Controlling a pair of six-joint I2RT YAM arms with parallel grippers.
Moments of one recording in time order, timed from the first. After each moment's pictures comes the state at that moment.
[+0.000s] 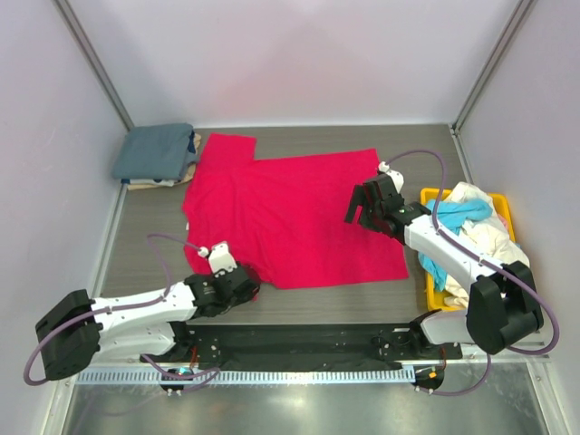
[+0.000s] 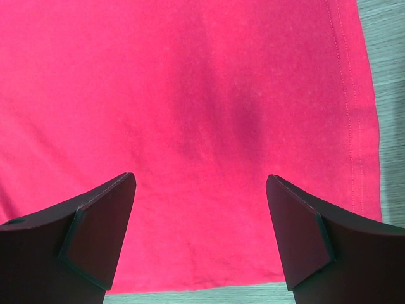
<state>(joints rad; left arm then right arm) -1.04 1.05 0.42 -0.50 -0.51 -1.30 0.43 1.33 0.90 -0.43 0.23 0.62</state>
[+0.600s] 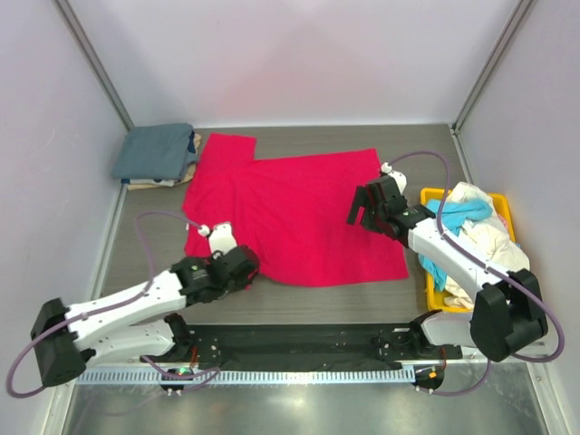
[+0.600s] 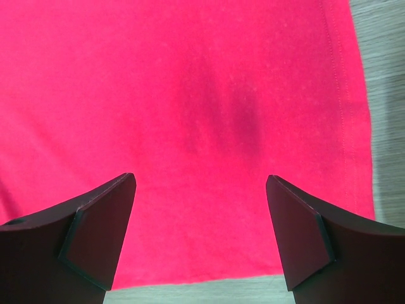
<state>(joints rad) -1.01 1.05 0.63 -0.70 -0.51 -1.14 0.43 1.31 0.89 -0.44 0.23 0.61</state>
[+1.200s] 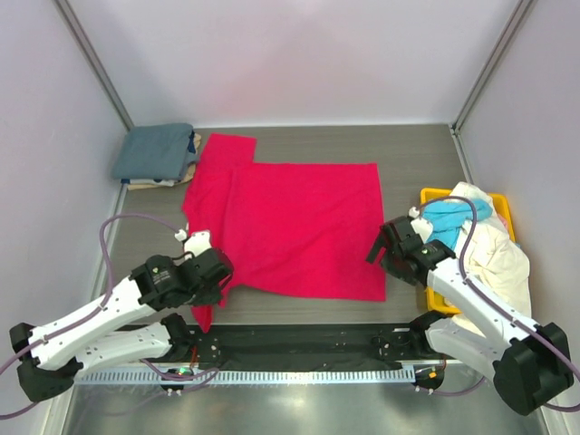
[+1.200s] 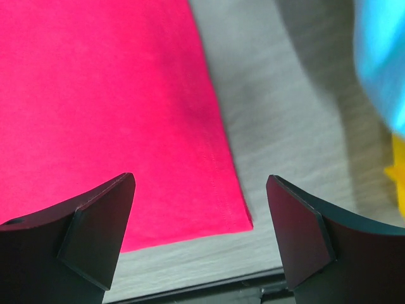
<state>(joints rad) -1.01 0.82 0.88 -1.29 -0.38 -1.10 0.43 0.98 0.65 -0.75 0.29 0.87</state>
